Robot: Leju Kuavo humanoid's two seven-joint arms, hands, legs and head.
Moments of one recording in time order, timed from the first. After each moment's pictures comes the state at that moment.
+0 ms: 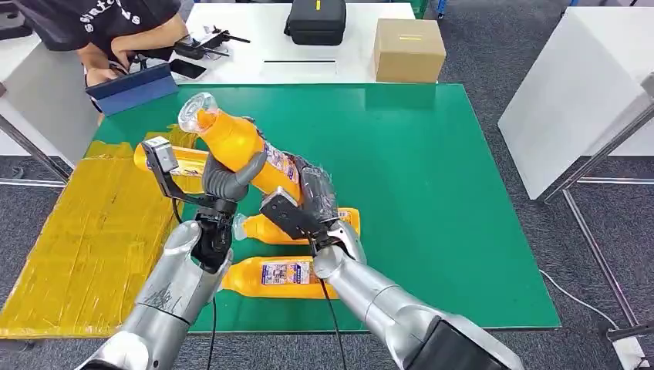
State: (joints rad) left arm -0.57 -0.23 -0.28 -1.06 0.43 -0.19 -0.26; right arm -0.78 0.35 0.84 -0.47 -0.07 -0.67 -0.56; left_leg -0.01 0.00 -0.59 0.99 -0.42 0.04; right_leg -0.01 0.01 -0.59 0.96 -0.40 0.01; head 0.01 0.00
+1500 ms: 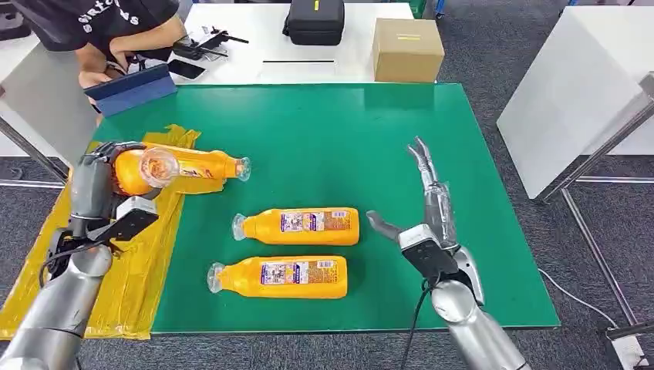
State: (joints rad) left arm -0.46 0.21 -0.11 -1.13 -0.70 0.43 -0.48; right arm -0.25 -0.11 0.34 -1.49 0.30 -0.39 -0.44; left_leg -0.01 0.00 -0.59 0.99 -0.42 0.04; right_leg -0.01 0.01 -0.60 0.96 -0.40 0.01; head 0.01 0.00
